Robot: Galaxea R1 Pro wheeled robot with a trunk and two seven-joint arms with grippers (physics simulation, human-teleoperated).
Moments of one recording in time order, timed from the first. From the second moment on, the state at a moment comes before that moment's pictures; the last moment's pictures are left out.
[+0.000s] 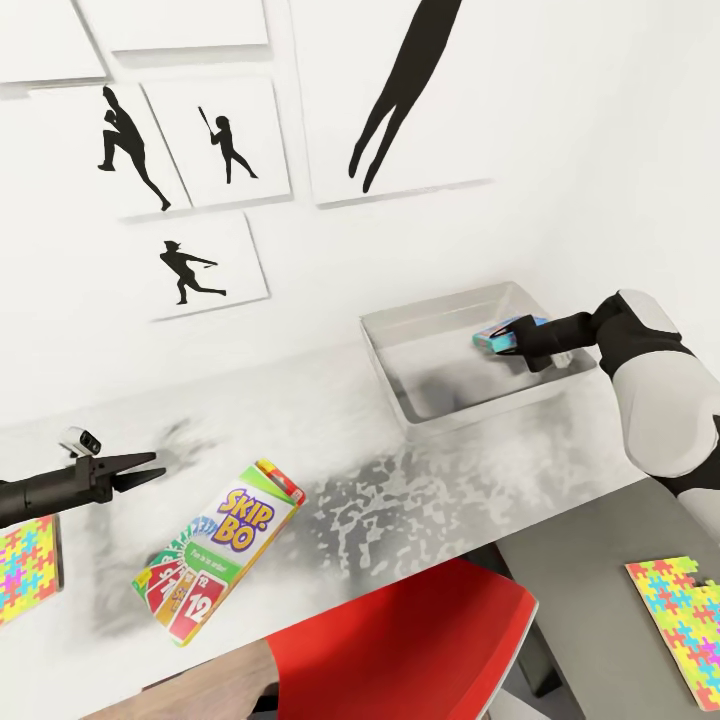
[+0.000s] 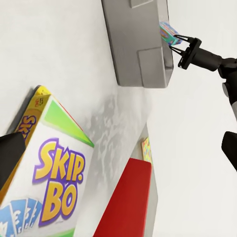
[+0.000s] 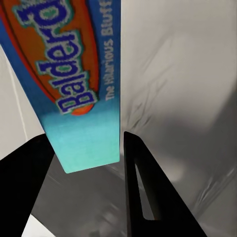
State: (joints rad) left arm -0.64 0.55 0.28 -0.98 0.22 1.03 -1.57; right arm -1.54 -0.19 -0.48 -0.37 -1.20 0.92 -0.79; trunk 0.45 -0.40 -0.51
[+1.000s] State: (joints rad) left arm -0.64 0.55 0.28 -0.98 0.22 1.03 -1.57; right arm -1.54 -0.19 -0.47 -0.37 -1.20 0.94 -0.77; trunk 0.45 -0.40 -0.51
